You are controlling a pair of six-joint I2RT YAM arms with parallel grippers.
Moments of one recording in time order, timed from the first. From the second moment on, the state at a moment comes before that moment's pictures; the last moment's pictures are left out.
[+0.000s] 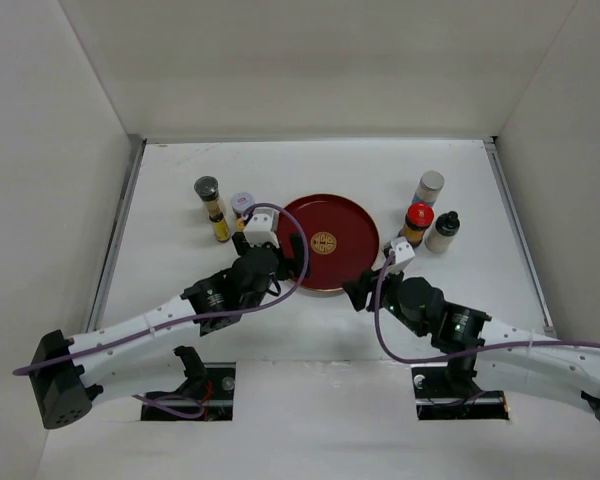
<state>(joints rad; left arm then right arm) -1.00 0.97 0.69 -0.10 -0.61 -0.58 1.09 0.77 0.45 0.03 0.44 0.48</state>
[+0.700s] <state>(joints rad) -1.01 0.86 0.73 -0.01 -0.75 -0.38 1.08 0.91 0.45 0.11 0.42 0.51</state>
